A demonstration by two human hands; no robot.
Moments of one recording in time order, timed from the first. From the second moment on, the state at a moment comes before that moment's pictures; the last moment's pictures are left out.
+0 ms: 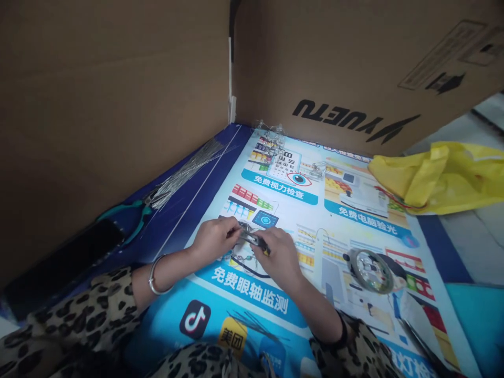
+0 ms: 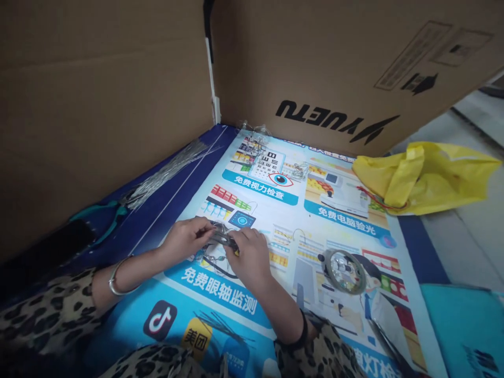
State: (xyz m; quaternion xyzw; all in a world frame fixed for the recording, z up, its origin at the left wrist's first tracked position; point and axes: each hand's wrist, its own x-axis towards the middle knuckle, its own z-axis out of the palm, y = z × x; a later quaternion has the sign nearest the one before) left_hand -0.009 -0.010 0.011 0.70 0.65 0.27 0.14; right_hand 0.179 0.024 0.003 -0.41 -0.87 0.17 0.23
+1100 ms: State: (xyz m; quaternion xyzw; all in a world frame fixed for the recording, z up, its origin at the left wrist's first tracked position) left_hand -0.016 -0.001 0.034 0.86 0.50 0.14 0.07; right_hand 0.178 0.000 0.008 -0.31 -0.93 0.06 0.19
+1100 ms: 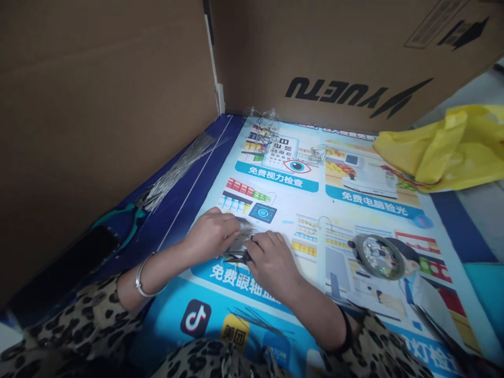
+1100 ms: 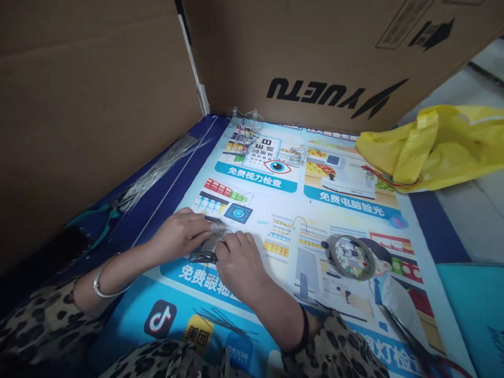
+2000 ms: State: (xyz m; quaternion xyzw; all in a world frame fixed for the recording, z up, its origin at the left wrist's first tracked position) left_hand -0.037 0.015 0.036 0.81 0.46 0.18 0.32; right_hand 0.181 -0.001 0.008 -0.30 -0.94 0.06 0.16
